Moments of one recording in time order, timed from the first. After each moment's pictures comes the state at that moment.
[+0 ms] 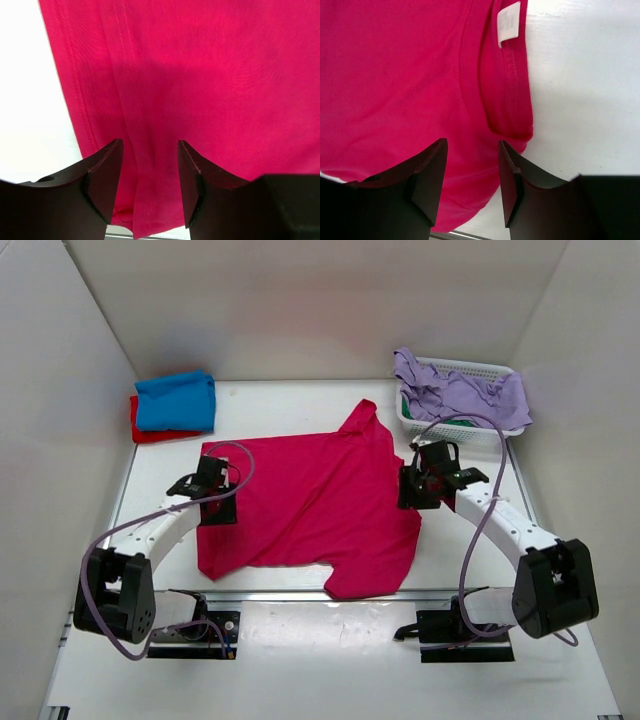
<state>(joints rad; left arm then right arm) -0.22 1.27 0.74 -0.58 -0.16 -0.26 0.30 1.32 0.87 -0.55 -0.07 0.23</state>
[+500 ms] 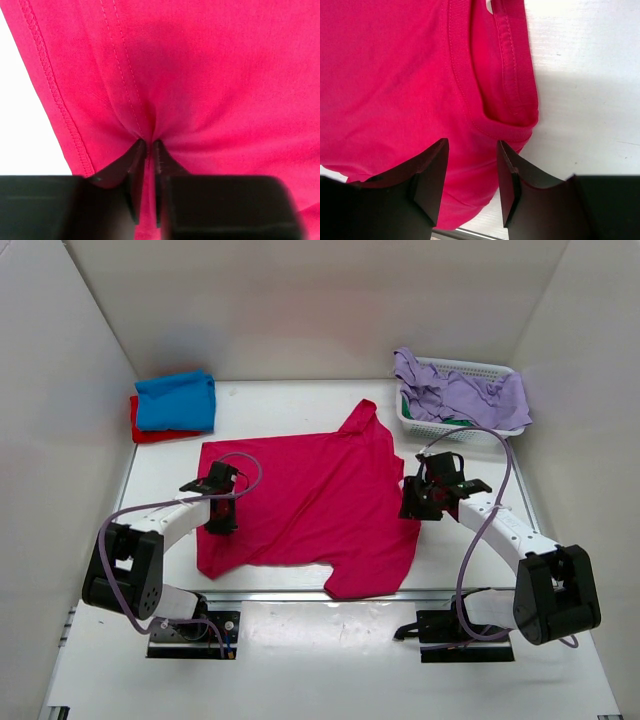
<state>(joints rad) -0.26 1.41 0.70 -0.55 -0.20 -0.28 0.26 1.27 0.75 -0.51 -0.13 0.29</state>
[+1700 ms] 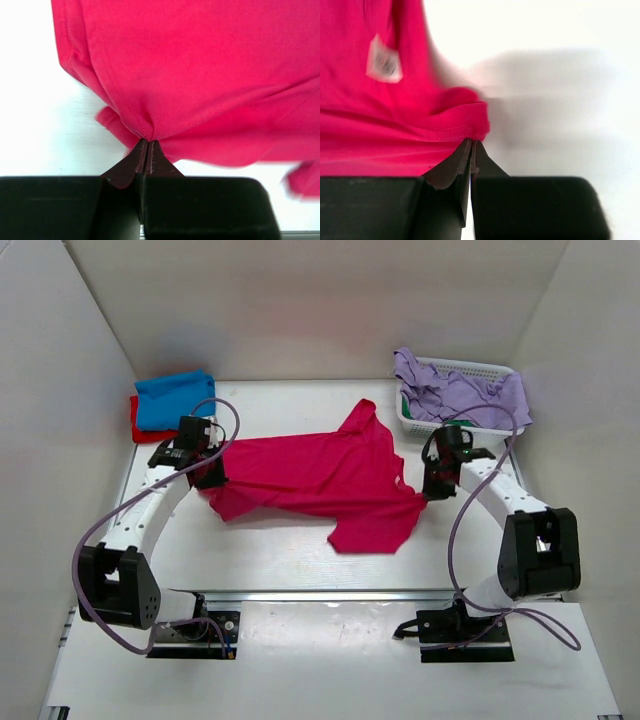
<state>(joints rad) -0.14 1.34 1.07 -0.71 -0.04 -0.27 0.15 1.48 0.97 -0.63 -0.01 0.26</state>
